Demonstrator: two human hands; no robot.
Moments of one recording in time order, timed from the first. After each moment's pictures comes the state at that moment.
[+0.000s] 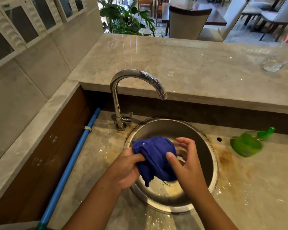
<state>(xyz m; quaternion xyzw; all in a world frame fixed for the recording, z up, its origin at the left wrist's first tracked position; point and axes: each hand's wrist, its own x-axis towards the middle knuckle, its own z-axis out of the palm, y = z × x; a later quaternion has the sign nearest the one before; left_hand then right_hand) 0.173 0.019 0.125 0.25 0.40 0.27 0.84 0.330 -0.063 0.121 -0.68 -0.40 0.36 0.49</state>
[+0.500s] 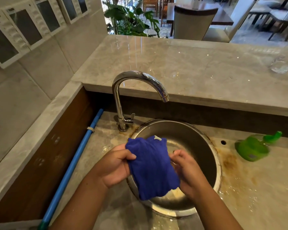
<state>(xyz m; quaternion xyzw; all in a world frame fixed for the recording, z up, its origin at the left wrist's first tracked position) 0.147 0.038 0.132 0.21 0.37 0.26 0.86 0.346 -0.043 0.096 -0.55 -0.10 0.62 0.54</state>
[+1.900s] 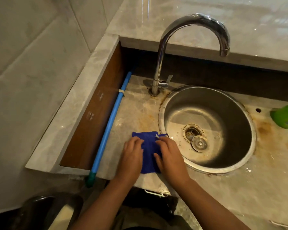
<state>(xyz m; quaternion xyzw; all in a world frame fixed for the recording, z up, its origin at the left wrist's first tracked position) 0.019 -0.027 -0.025 0.78 0.57 0.14 0.22 0.174 -0.074 -0.014 -0.69 -0.67 0.14 0.23</state>
